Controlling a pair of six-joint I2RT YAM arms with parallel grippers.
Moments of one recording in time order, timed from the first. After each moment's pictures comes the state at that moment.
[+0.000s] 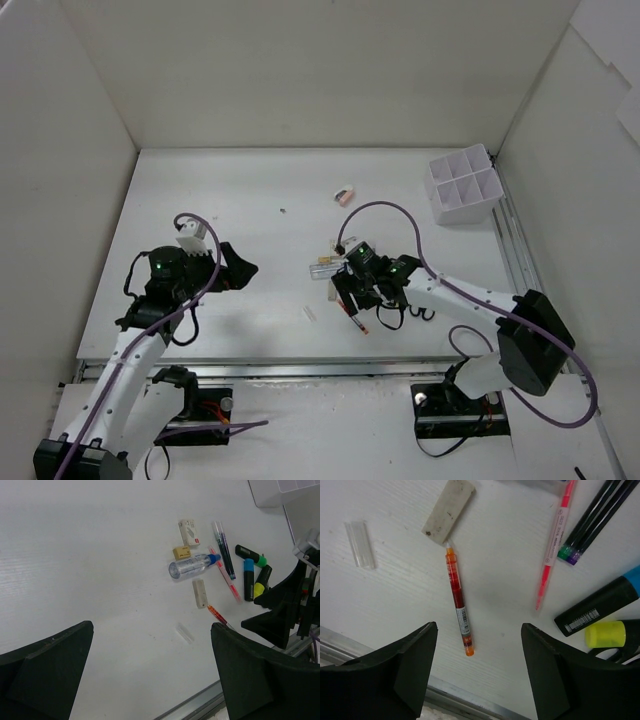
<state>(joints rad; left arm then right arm) -0.14 0.77 0.59 -0.26 0.41 -0.41 0.79 1.40 0.86 -0.55 0.09 0.27</state>
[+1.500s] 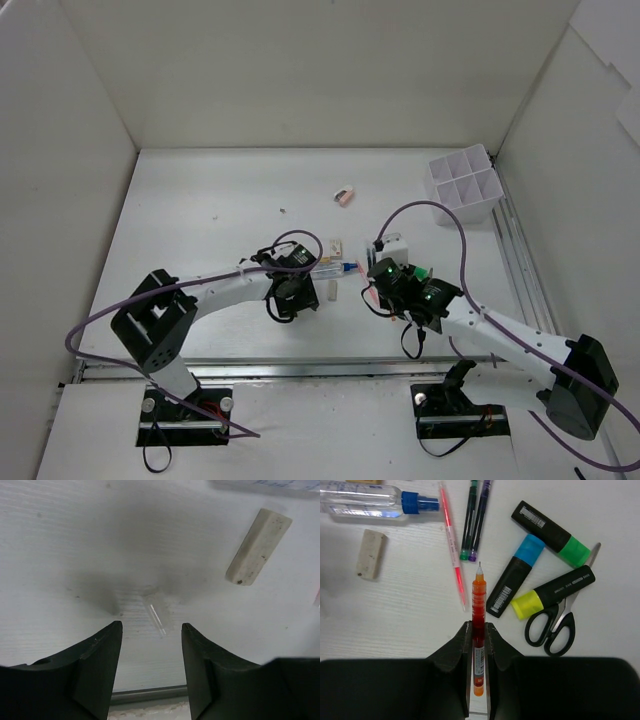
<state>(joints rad) -0.80 1.63 0.99 -0.57 -0.04 -1.07 0.83 1.10 0.70 -0.52 0.49 0.46</state>
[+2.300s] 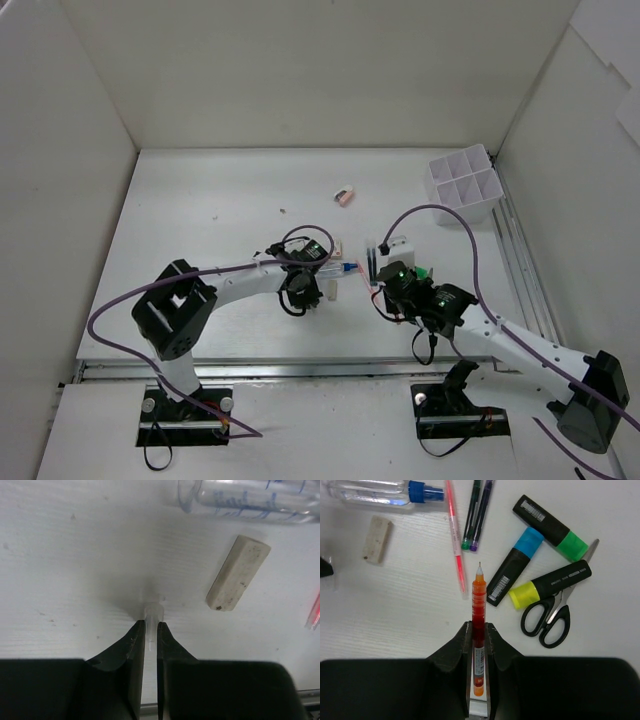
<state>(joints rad) -0.83 1.77 1.13 -0.61 -0.07 -1.10 0.83 1.00 0.68 -0.59 0.48 0.44</state>
